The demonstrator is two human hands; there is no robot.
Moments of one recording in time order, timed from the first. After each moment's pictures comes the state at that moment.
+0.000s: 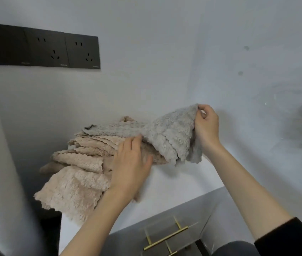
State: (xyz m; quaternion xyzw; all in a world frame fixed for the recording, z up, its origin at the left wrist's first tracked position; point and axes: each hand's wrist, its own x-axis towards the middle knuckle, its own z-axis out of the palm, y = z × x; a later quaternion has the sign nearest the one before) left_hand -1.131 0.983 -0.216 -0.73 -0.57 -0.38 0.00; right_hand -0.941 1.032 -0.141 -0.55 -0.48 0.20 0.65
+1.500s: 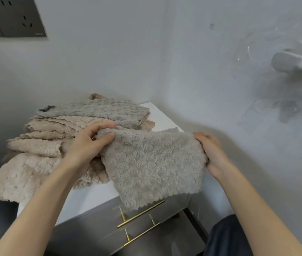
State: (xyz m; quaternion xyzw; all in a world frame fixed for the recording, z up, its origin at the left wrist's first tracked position) left_hand -1.133 0.989 -0.212 -0.56 -0.49 -0.47 -0.48; right_hand -0.849 0.961 -0.237 -0.60 -0.29 0.47 0.58
